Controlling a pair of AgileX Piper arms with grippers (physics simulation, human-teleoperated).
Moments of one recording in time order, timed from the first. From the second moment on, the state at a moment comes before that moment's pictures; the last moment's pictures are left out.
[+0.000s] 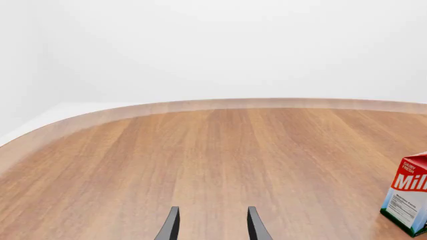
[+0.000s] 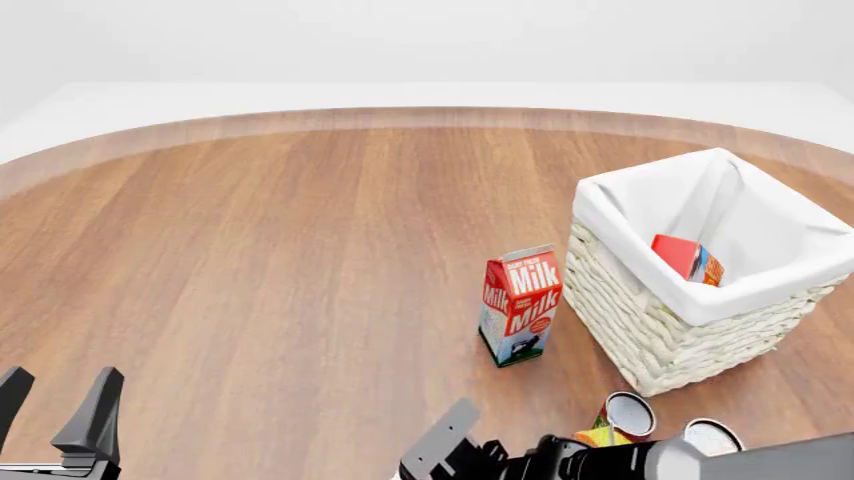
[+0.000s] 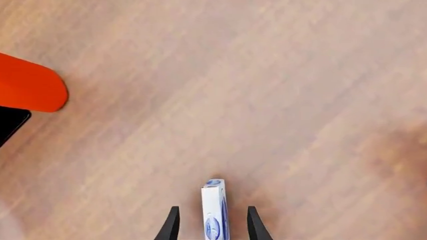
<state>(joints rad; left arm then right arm) 0.00 0.00 0.00 0.00 0.00 1.10 1.64 -0.61 0.01 0.31</state>
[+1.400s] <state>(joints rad) 0.00 0.00 0.00 0.00 0.00 1.06 1.45 -0.71 0.23 0.18</state>
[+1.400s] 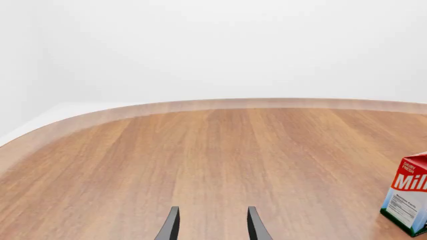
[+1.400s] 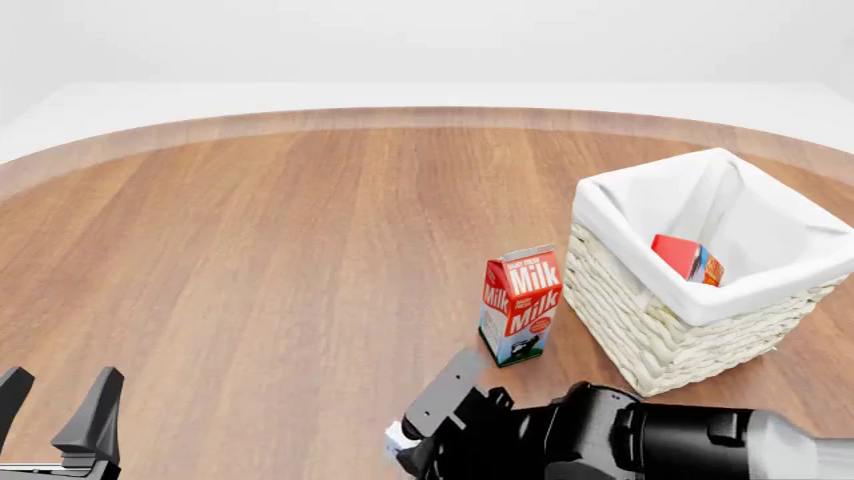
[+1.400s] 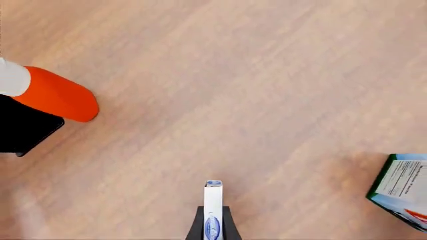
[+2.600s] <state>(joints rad) 0.00 0.00 0.00 0.00 0.00 0.62 0.98 -0.92 0.50 -0.10</state>
